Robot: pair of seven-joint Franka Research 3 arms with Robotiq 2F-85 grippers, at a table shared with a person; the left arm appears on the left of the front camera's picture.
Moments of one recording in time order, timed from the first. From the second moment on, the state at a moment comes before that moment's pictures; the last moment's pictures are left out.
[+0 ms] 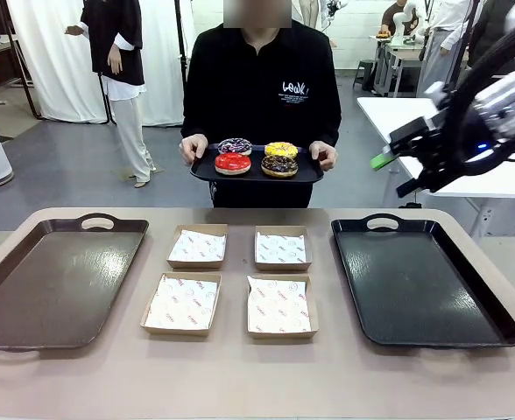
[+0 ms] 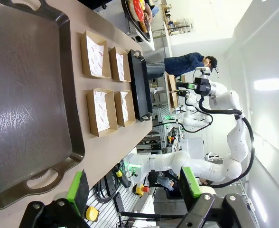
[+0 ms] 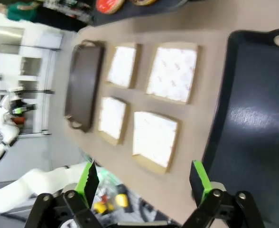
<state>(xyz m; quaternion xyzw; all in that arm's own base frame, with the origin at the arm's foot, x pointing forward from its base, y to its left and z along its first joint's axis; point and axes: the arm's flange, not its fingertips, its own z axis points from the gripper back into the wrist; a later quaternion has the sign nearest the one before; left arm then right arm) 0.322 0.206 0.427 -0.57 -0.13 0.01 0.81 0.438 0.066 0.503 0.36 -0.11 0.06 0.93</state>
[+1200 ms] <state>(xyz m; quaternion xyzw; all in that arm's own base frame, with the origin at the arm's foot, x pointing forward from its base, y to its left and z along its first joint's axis) 0.322 0.206 0.427 -0.57 -0.13 0.01 0.81 0.456 0.151 0.442 0.22 -0.13 0.07 0.96</state>
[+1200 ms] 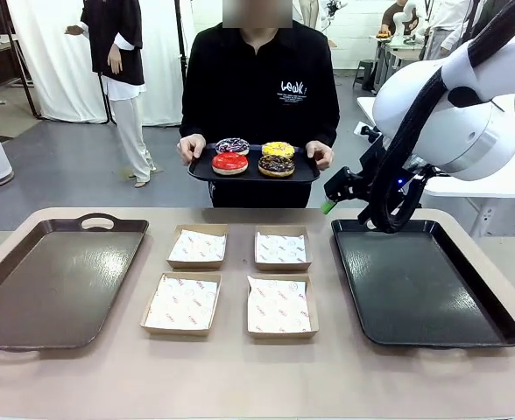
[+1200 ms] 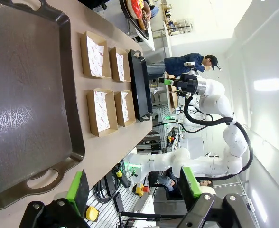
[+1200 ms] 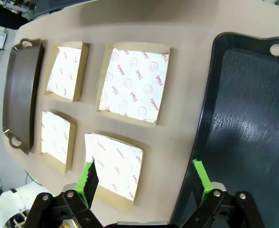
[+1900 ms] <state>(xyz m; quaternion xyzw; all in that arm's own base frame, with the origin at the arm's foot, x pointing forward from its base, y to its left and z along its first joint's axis) 0.322 0.206 0.427 -0.57 -0.13 0.01 0.81 0.463 0.197 0.443 0.13 -0.05 0.05 0.99</state>
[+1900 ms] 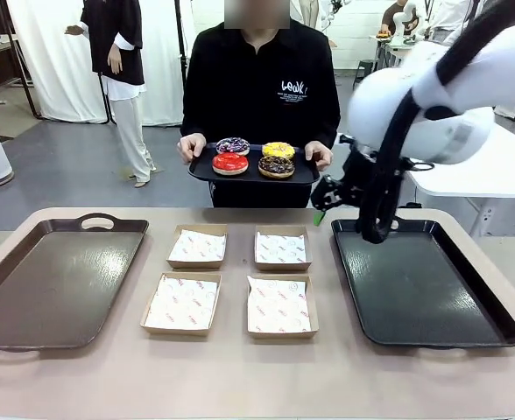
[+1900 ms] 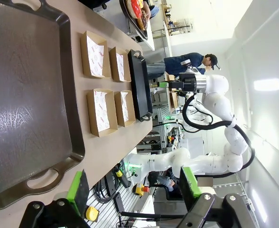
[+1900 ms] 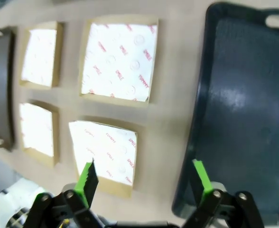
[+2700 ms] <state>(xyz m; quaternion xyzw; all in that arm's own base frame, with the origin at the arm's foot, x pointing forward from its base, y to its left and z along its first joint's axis) 0.322 0.206 0.427 -0.57 -0.13 0.01 0.81 0.555 0.279 0.417 0.05 -0.06 0.02 1.00</state>
